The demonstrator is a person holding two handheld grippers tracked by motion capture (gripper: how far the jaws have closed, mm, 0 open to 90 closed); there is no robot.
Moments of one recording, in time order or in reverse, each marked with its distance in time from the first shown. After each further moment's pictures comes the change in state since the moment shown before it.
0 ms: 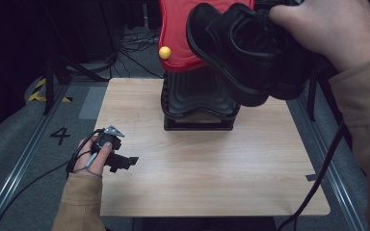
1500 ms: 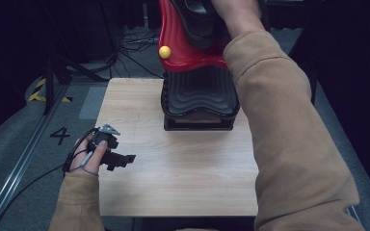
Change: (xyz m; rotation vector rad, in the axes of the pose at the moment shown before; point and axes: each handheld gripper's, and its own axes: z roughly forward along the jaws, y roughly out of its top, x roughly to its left) left arm 0.008 -0.002 -0.004 -0.024 -0.008 -0.027; right arm 0.024 0.128 0.100 -0.402 -0.175 0.056
